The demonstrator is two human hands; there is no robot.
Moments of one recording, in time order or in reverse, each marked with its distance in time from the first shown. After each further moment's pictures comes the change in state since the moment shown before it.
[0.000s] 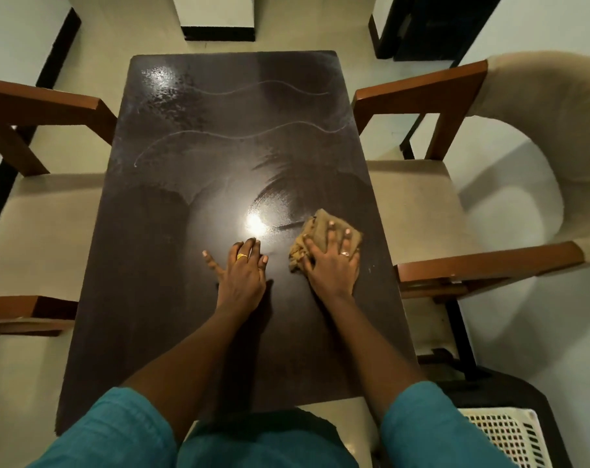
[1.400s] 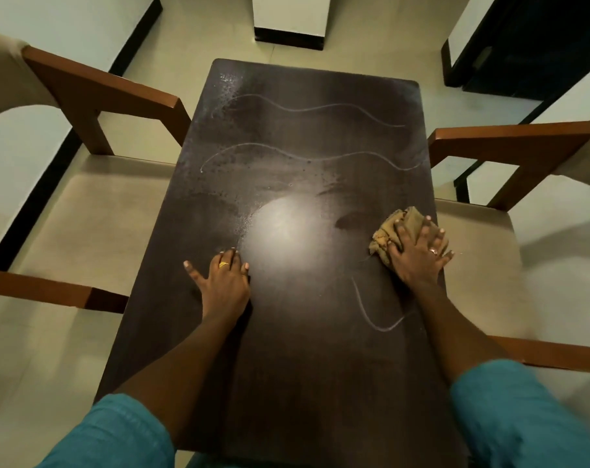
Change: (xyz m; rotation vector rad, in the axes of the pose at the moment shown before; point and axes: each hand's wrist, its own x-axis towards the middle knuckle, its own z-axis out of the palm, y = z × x) left_hand 0.031 -0.103 -0.028 0.041 -0.025 -0.301; right_hand 0.124 0.031 -0.041 -0.013 -0.051 0.137
